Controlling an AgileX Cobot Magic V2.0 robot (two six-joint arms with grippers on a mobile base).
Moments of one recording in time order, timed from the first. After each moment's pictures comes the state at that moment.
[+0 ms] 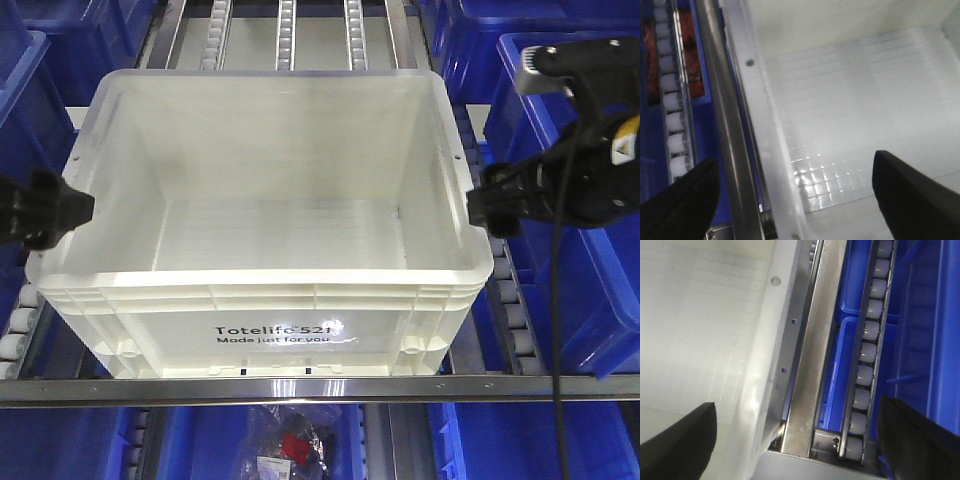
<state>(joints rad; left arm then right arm) -0.20 1.12 -1.04 -0.01 0.77 -0.03 0.38 1.30 -1.21 -0.15 0.91 0.21</state>
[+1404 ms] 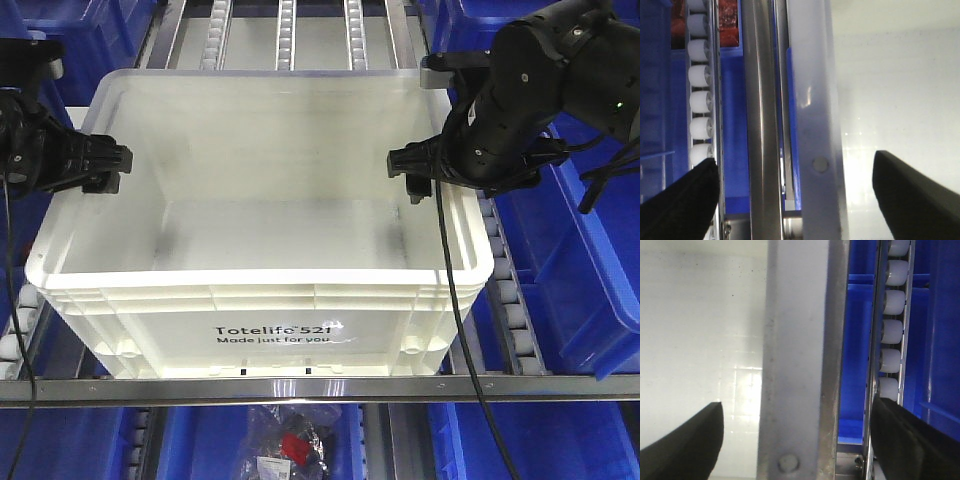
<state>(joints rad) -0.19 1.53 -1.34 0.15 0.91 -0.24 0.38 1.75 -1.56 -0.18 1.04 0.36</state>
